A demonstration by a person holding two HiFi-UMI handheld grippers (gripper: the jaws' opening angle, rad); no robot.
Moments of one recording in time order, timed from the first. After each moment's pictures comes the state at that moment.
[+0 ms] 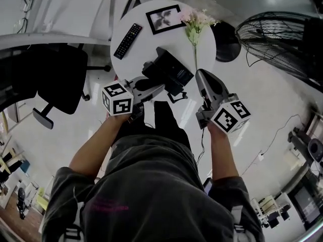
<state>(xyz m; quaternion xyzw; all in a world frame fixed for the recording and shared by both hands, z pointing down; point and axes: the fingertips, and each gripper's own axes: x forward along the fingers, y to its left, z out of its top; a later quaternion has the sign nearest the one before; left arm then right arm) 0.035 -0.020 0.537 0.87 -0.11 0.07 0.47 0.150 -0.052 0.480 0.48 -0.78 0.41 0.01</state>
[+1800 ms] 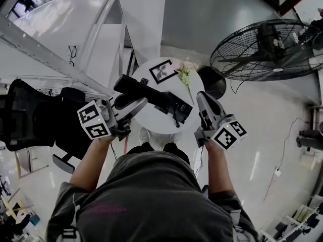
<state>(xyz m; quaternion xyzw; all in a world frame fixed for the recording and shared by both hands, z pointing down) -0.063 -0.072 0.244 0.96 -0.04 -0.08 0.26 0.116 -0.033 0.290 0.55 -0.77 0.28 -0.14</state>
